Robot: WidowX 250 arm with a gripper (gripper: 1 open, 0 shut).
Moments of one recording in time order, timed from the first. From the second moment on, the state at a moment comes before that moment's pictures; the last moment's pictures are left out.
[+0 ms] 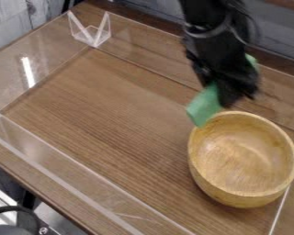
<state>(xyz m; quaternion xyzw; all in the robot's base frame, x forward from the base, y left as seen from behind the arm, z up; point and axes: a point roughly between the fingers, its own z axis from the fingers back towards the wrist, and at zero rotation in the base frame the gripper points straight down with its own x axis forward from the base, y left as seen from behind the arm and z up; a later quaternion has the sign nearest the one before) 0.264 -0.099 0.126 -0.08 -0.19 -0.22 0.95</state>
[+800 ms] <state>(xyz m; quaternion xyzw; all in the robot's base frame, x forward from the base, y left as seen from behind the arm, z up) 0.223 -0.144 0.123 -0.09 -0.18 -0.24 0.95</state>
